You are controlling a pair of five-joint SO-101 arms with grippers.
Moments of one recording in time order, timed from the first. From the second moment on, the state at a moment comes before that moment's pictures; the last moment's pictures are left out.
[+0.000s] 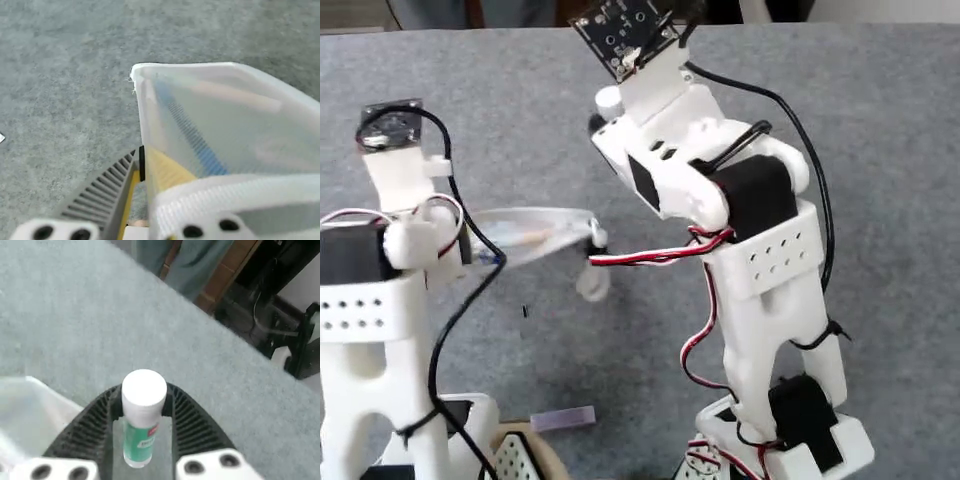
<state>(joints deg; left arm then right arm) -7.2 -39.2 11.0 100.8 4.8 -26.2 -13.1 -23.8 78.5 17.0</state>
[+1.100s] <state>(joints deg) -16.1 -28.7 9.5 100.7 6.7 -41.8 -18.4 -9.6 64.0 -13.4</state>
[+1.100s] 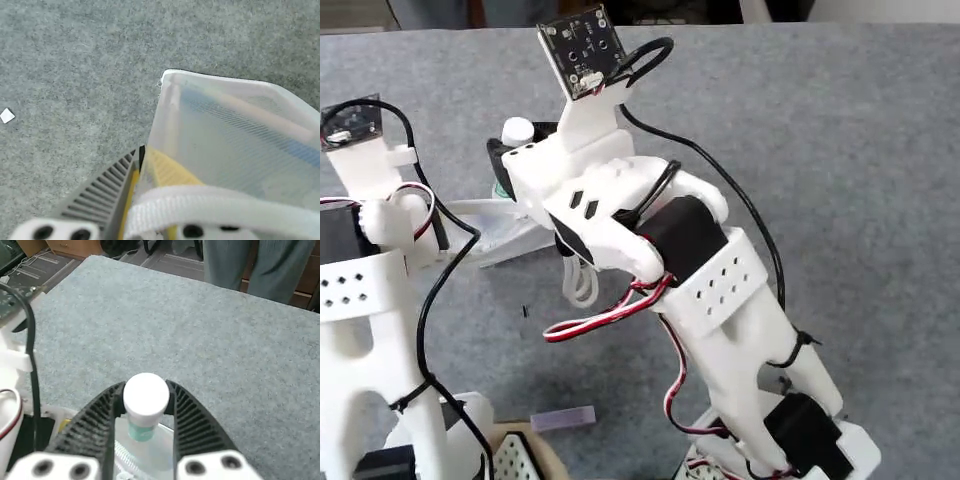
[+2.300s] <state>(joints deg) -16.4 -28.7 9.5 100.7 6.7 -46.9 -22.6 -3.6 70.1 -12.2</state>
